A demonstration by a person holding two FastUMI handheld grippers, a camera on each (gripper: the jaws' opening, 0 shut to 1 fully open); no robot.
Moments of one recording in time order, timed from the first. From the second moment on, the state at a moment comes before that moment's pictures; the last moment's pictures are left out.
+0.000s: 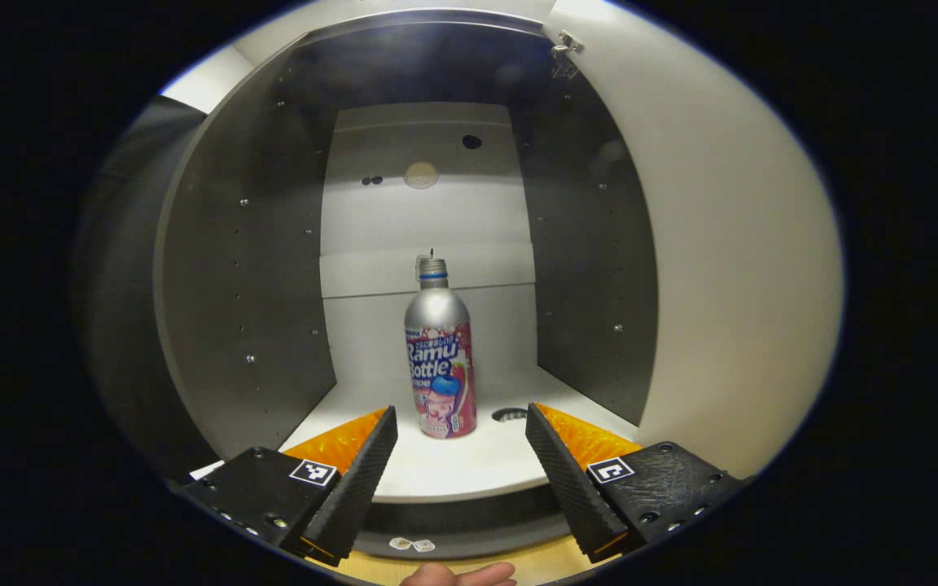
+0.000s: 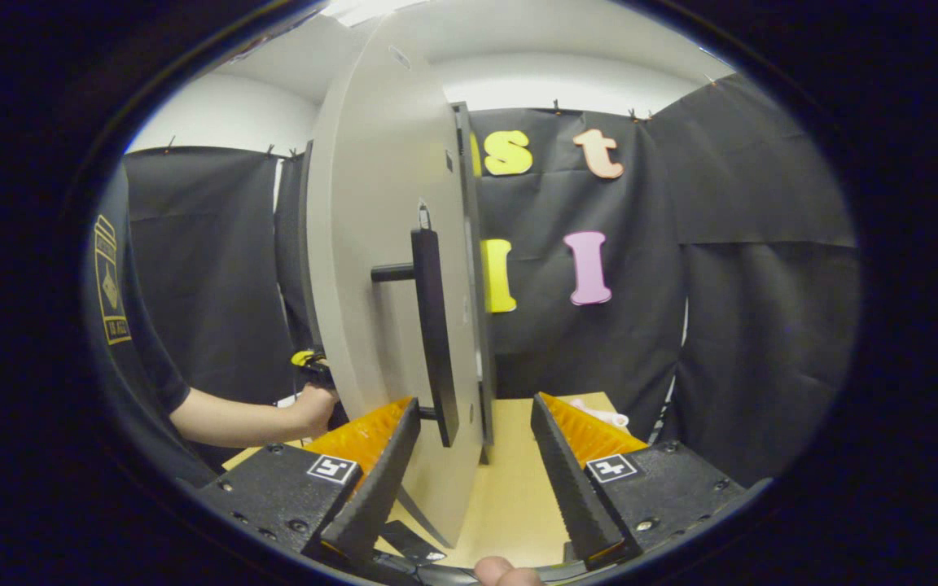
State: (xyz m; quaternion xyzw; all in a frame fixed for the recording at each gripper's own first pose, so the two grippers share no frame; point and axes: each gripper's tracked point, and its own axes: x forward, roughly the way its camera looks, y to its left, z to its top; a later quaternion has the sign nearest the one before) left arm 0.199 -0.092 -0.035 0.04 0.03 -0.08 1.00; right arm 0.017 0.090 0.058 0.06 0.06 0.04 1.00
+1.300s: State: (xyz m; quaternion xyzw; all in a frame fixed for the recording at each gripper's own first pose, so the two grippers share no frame) left arm 0.261 -0.080 -0.029 0.02 0.04 -0.02 1.00; right arm 0.031 0.063 0.046 0.10 0.07 0.00 0.99
